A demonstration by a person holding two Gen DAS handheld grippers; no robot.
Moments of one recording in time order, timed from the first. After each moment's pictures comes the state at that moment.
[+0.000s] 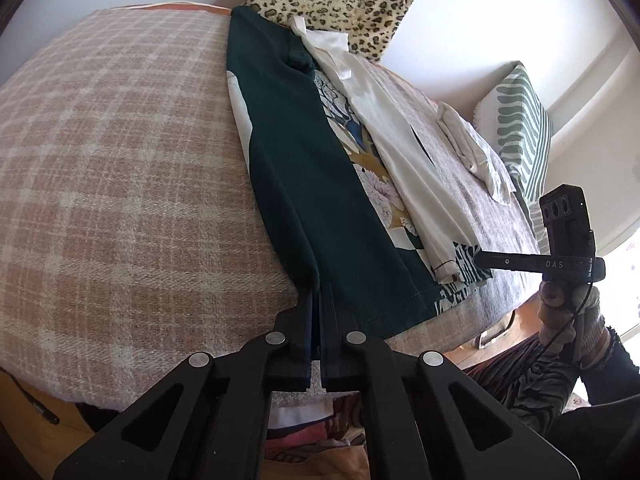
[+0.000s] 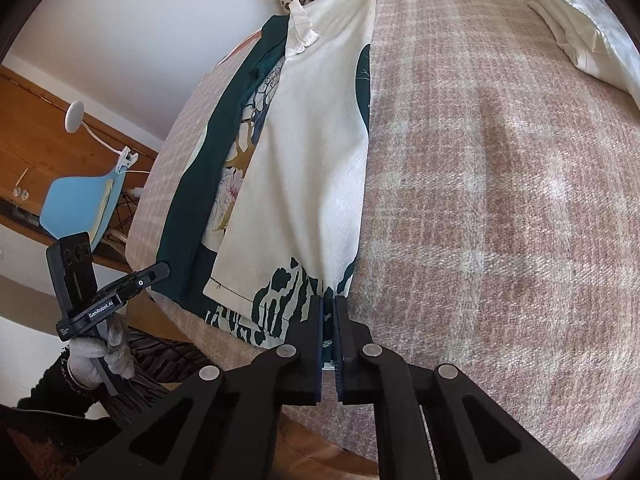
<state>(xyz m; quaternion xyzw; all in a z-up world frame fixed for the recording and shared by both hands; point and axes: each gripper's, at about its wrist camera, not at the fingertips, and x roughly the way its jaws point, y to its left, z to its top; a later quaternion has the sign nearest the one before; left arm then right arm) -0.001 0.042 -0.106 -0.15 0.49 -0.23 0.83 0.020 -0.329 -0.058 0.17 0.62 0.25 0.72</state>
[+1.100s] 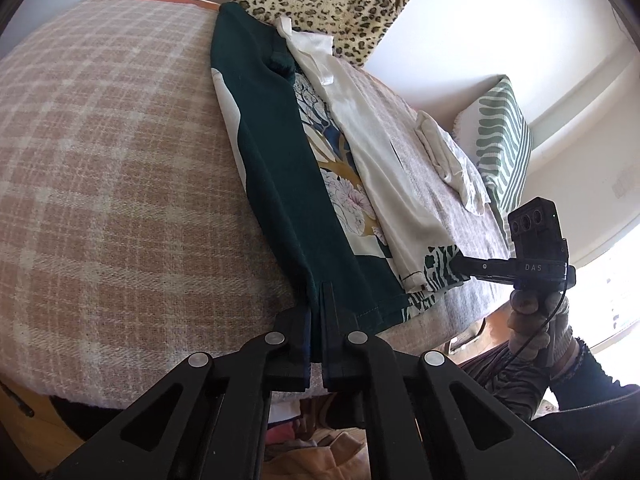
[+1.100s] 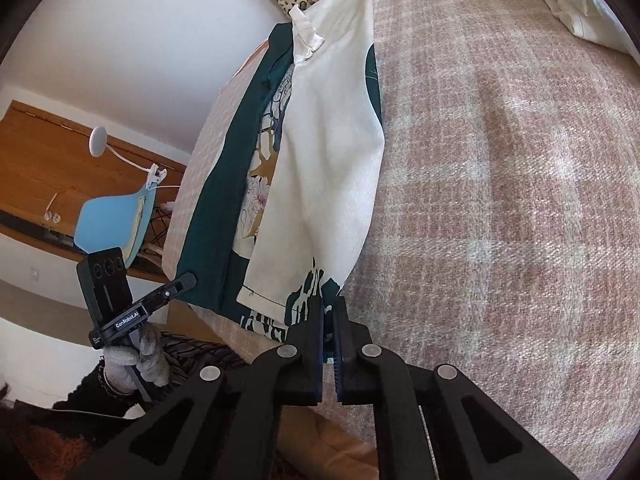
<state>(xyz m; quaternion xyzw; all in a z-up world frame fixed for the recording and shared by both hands) 0.002 0.037 -0.101 -0.19 0.49 -0.27 0.81 0.025 -0.351 -0.058 0.26 0.61 0.29 0.69</state>
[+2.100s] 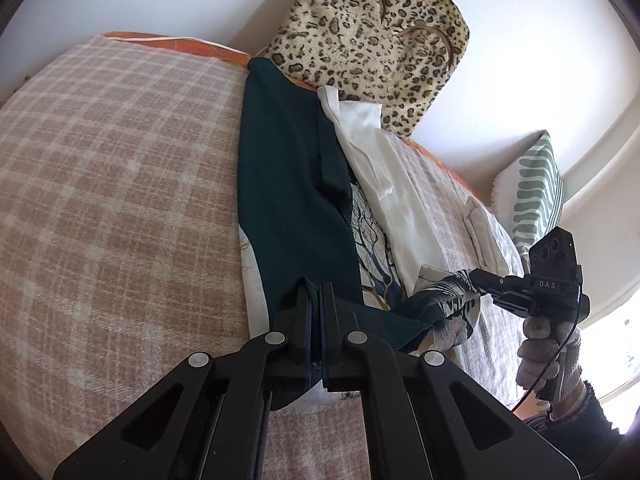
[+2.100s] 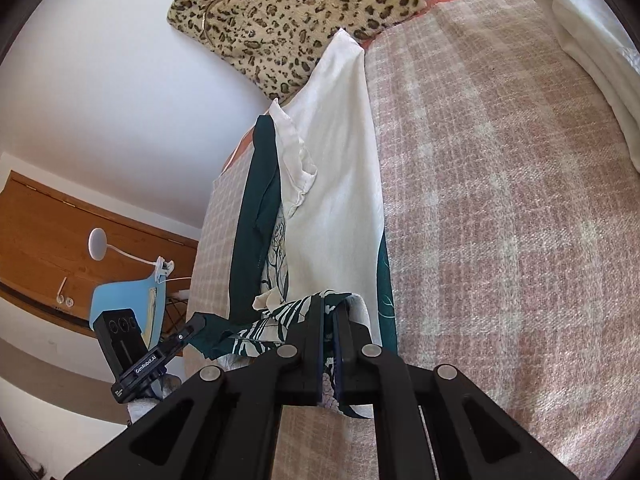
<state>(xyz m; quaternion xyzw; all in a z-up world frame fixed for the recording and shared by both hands) 0.137 0.057 -0.095 -0.20 0.45 -0.20 0.85 0.171 -0.352 -0.041 0.32 0.56 0.24 0.72</state>
